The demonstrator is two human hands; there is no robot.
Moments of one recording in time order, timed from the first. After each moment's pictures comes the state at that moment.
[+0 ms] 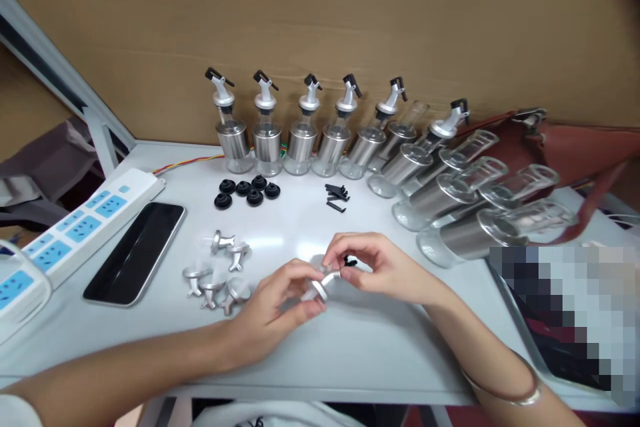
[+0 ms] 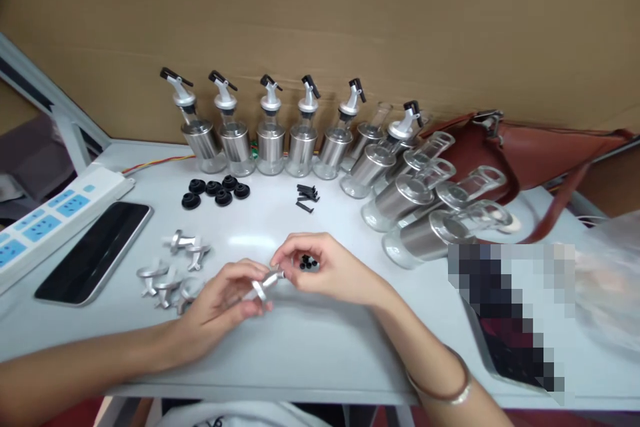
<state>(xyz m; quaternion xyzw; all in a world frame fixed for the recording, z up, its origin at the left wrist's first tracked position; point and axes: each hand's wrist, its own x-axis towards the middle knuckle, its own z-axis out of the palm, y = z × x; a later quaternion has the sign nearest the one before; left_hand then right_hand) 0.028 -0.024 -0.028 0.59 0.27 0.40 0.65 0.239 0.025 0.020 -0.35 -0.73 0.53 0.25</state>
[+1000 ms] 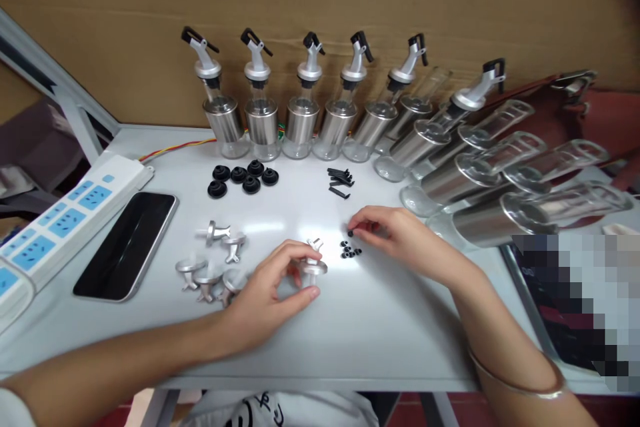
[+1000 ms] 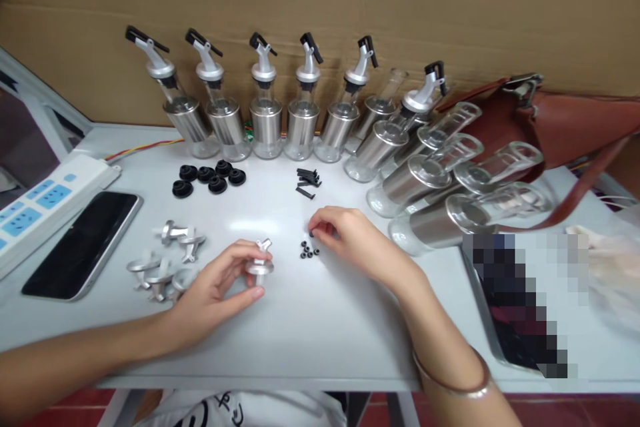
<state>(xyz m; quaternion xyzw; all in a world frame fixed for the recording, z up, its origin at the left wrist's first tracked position) 0.026 -0.016 -0.027 0.63 0.36 0.35 0.60 0.268 0.043 0.010 -0.52 -0.79 0.31 0.11</state>
